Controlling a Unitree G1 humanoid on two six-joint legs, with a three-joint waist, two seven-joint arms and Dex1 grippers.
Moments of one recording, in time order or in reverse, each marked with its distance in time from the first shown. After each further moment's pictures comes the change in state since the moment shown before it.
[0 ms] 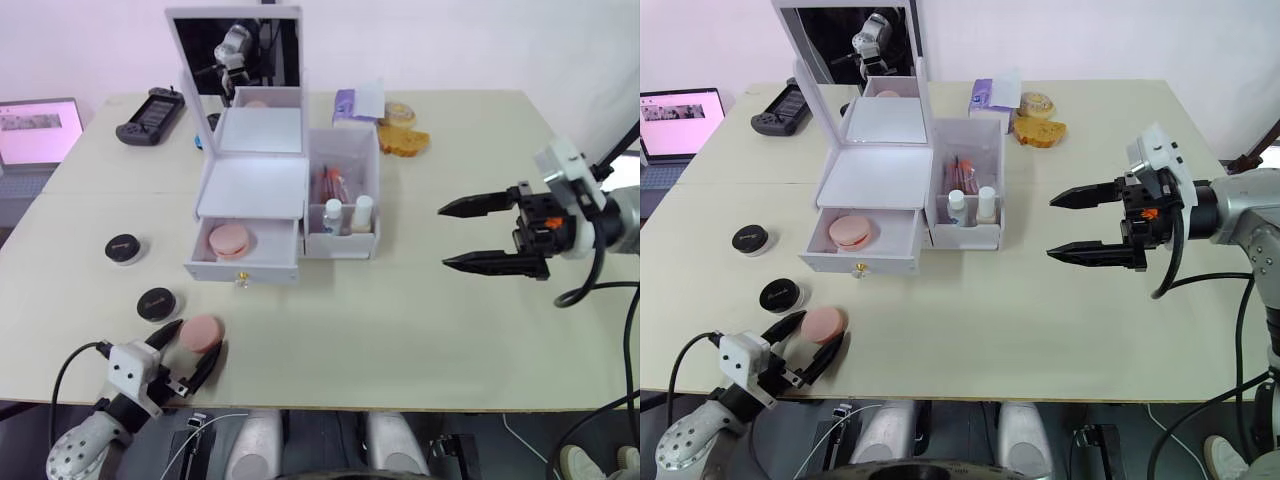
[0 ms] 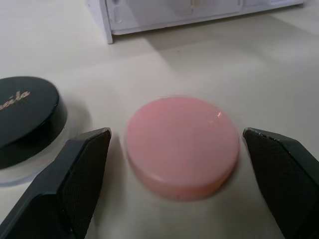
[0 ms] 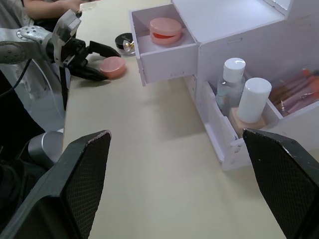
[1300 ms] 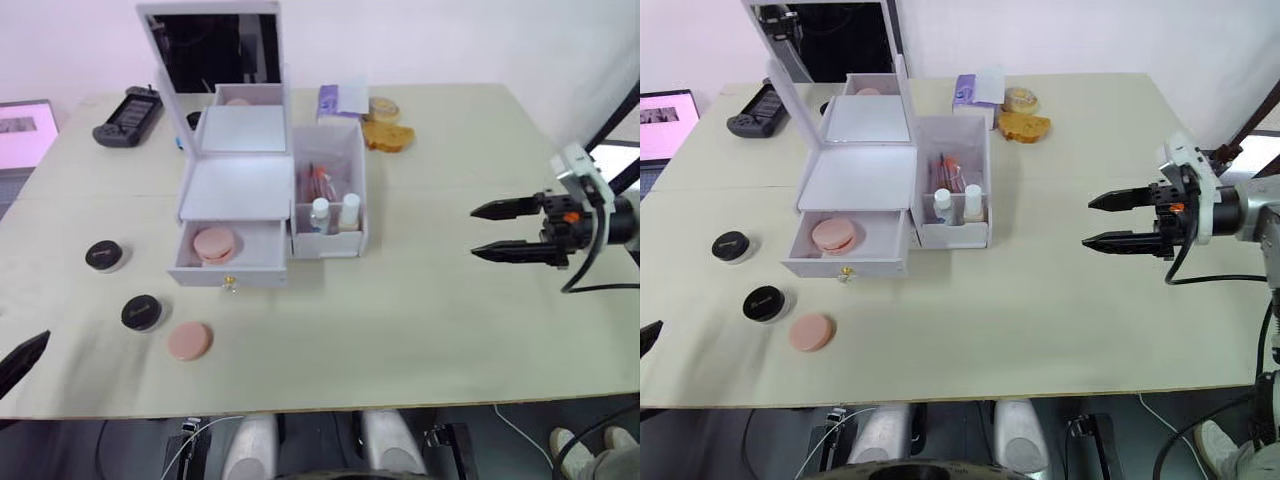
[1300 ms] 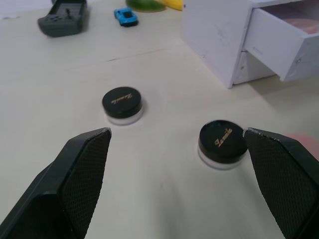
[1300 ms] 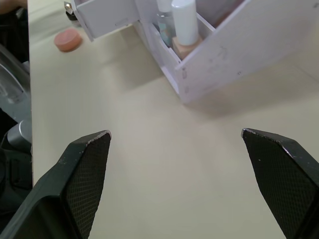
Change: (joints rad) left arm 0.111 0.403 0.664 0.146 -0.463 0.286 -0.335; right arm -0.057 -0.023 0.053 0.366 -0.192 -0.125 0.151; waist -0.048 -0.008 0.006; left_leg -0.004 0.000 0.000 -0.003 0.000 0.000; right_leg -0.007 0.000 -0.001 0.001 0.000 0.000
